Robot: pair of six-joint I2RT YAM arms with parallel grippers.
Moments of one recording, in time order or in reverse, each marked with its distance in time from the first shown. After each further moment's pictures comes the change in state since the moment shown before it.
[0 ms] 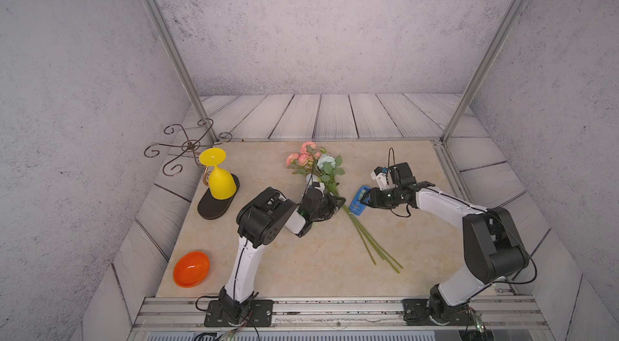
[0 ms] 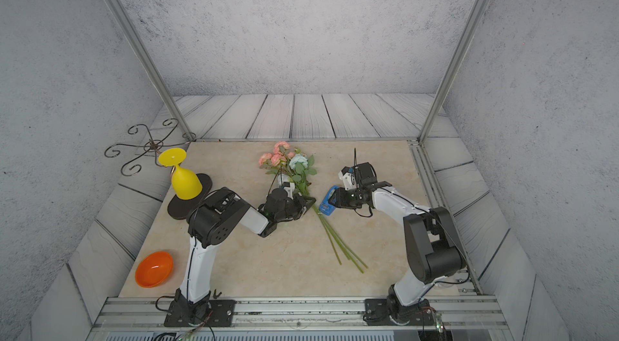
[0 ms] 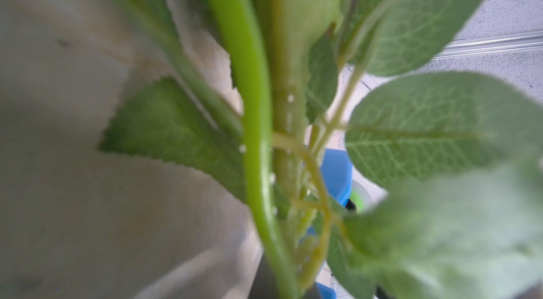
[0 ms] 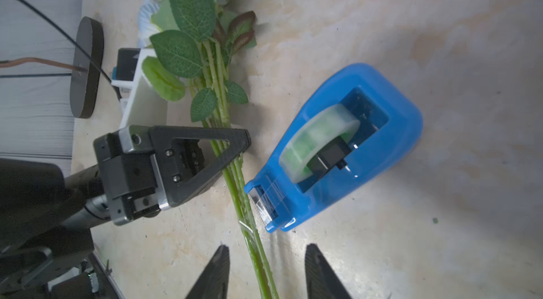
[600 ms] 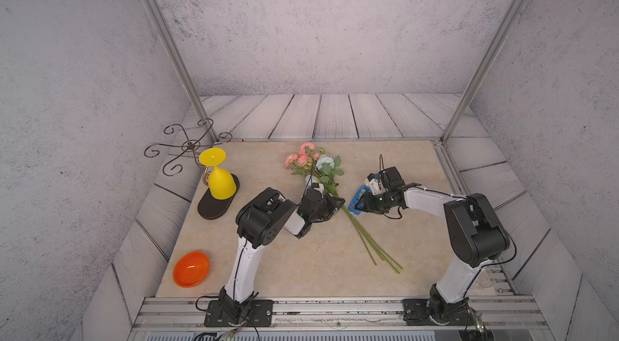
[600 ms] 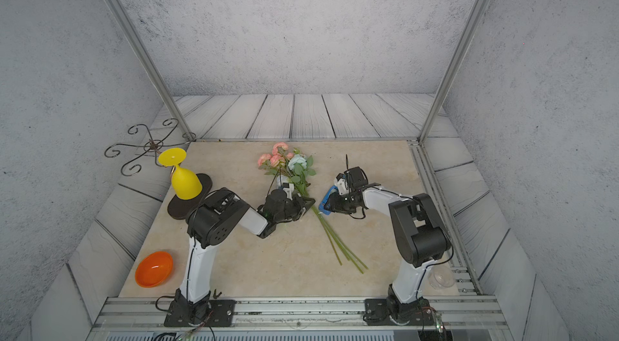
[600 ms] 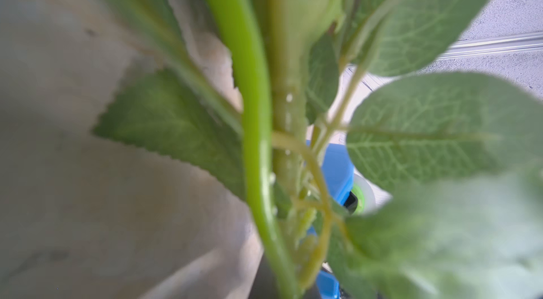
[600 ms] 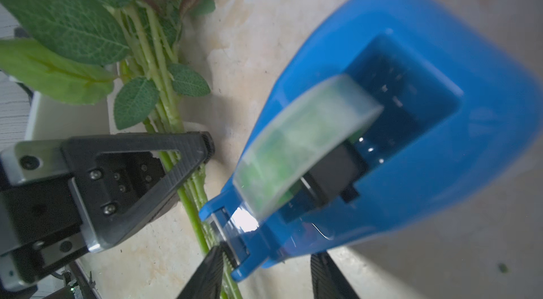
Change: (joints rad) left arm 0.000 -0.011 -0.024 0.011 -0.001 -0.006; right arm 0.035 0.122 0.005 0.056 0.035 0.049
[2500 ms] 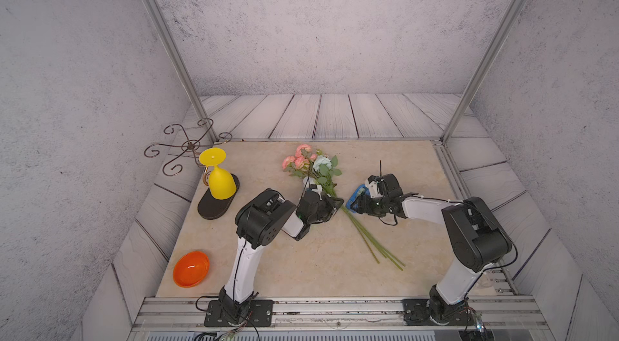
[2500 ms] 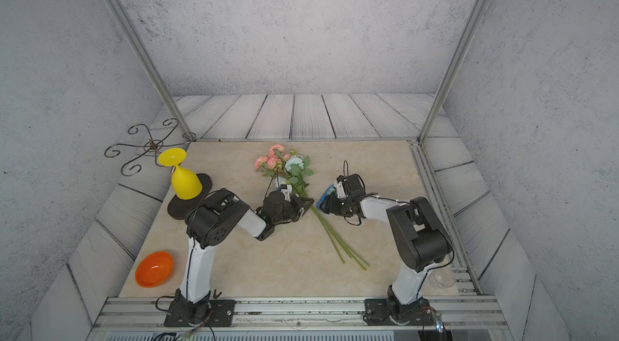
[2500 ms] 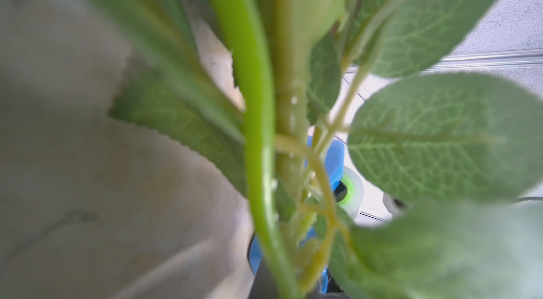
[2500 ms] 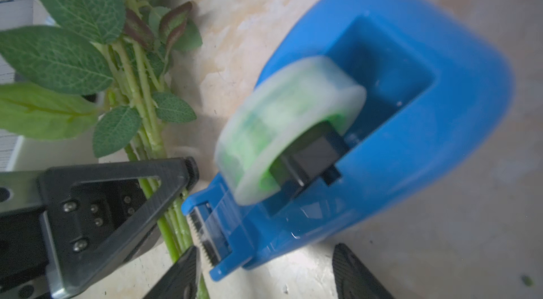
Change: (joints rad) left arm 0.003 -0.005 -0.036 0.063 -0.011 -0.060; right arm 0.048 -0.034 -0.127 0.225 0.113 0.118
